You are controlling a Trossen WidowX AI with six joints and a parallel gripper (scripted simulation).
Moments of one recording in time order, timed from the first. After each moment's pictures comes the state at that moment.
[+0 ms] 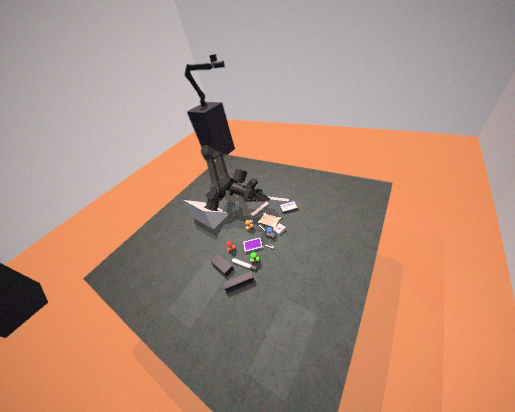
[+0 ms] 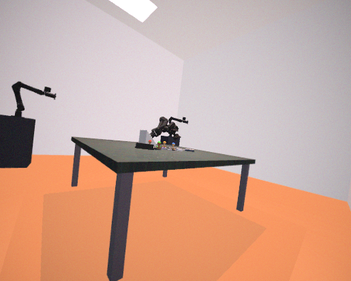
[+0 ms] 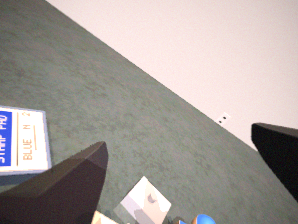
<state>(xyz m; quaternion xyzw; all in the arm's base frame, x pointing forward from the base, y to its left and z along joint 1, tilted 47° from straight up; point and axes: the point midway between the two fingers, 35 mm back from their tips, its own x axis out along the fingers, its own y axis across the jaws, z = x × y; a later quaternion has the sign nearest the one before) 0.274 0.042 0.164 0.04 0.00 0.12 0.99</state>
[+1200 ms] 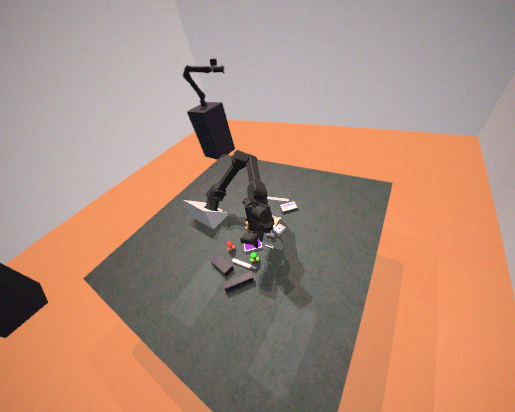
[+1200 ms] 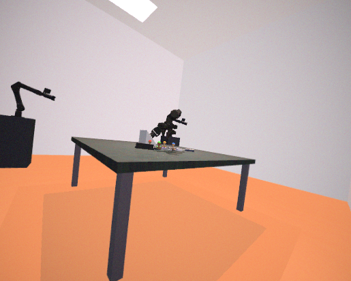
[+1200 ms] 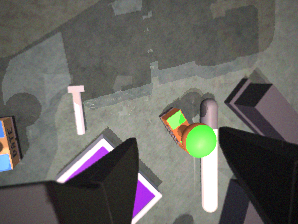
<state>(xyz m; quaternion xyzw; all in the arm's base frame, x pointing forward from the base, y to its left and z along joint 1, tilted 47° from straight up) 0.391 -0.083 0.000 0.13 0.58 0.23 0.77</state>
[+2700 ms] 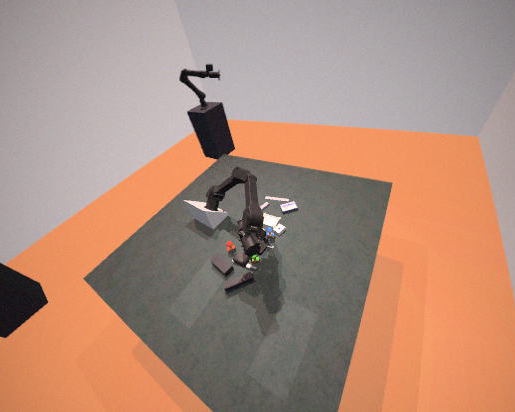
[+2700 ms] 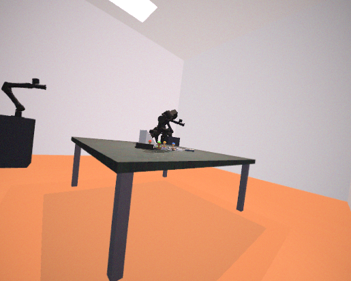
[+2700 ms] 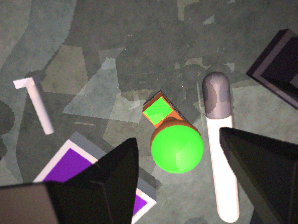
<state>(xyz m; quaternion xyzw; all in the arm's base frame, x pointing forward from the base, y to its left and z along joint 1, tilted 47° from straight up) 0.390 -0.086 -0.066 0.25 0.62 0.30 0.68</state>
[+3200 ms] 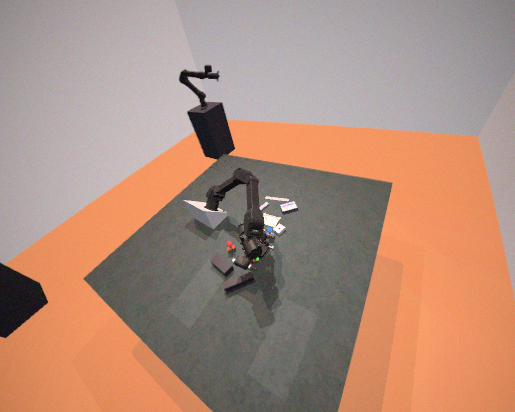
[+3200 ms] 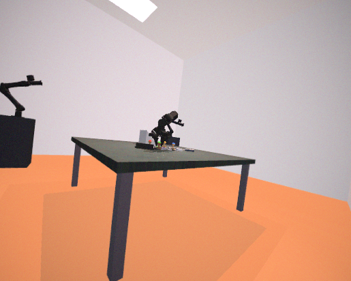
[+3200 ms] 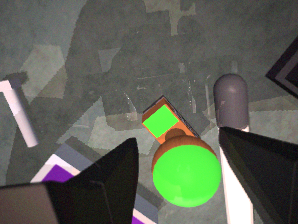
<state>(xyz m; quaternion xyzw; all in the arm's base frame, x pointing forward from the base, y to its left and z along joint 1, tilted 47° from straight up) 0.390 -0.068 -0.083 0.25 0.62 0.30 0.68</state>
